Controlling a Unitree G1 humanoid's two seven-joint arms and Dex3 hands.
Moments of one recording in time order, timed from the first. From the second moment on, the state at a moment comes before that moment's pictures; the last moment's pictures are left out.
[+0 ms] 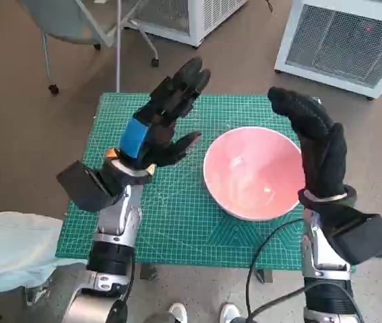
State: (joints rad) left arm -0.66 0.04 0.09 0.46 -0.25 -0.45 -0.46; right arm -0.49 -0.14 -0.08 0.24 0.15 -0.56 0.24
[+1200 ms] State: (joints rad) left arm -0.64 0.04 0.11 0.46 -0.29 -0.45 -0.49; right arm -0.46 -0.16 -0.13 0.24 0.17 -0.57 0.24
